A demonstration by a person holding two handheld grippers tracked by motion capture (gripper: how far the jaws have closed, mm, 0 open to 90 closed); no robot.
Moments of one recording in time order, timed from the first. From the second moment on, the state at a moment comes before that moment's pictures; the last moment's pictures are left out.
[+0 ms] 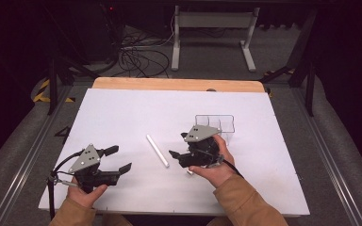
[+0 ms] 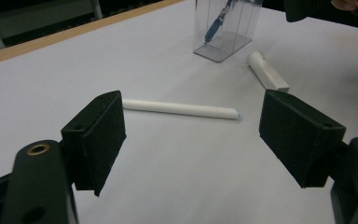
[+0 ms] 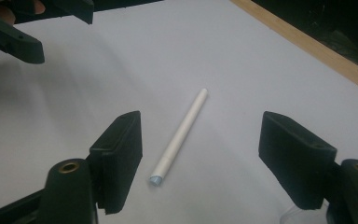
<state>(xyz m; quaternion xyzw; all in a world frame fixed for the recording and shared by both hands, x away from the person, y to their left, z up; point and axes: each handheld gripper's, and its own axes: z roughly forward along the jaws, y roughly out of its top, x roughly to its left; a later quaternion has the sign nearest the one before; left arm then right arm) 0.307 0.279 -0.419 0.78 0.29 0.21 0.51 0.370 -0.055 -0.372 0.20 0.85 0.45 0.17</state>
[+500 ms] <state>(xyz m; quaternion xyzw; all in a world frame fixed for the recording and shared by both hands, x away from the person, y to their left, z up) 0.306 0.283 -0.420 0.78 0.30 0.21 0.51 0.378 -0.048 -0.370 0.23 0.86 0.42 0.16</state>
